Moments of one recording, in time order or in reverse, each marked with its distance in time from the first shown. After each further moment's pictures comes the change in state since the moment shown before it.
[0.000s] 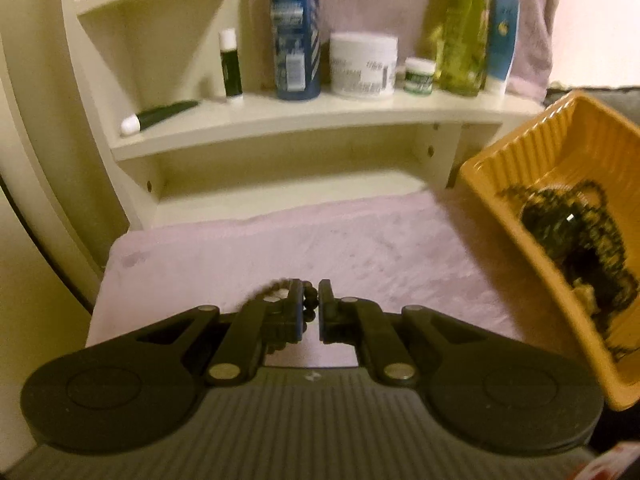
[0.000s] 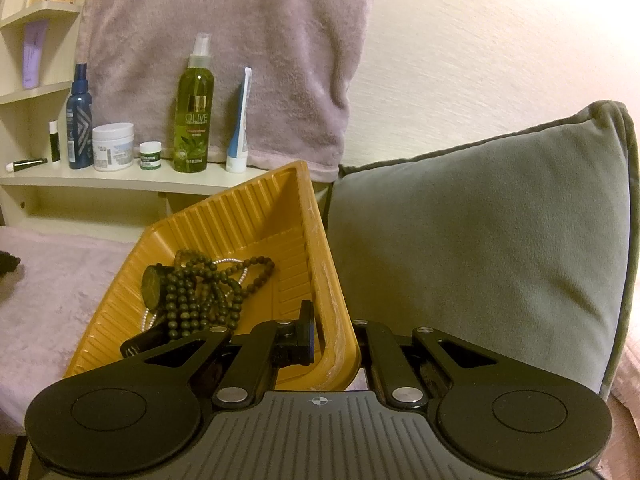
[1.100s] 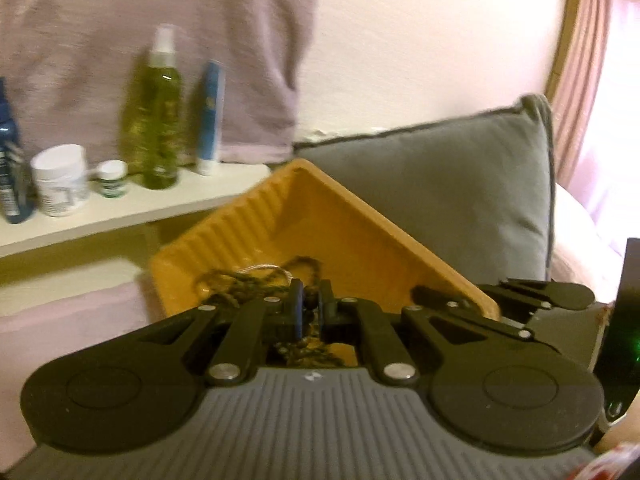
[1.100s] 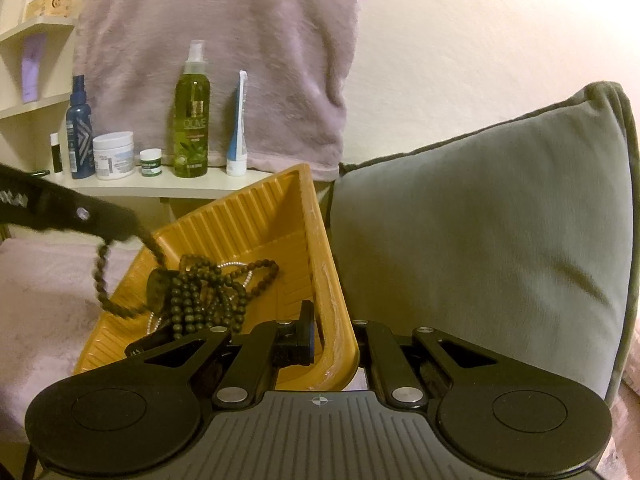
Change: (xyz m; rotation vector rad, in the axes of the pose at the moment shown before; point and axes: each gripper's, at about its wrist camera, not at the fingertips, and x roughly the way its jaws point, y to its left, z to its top) left arm -0.063 -0.166 0.056 0.128 -0.080 -0.498; right arm -0.002 -0.004 -0.001 0.046 -0.001 0.021
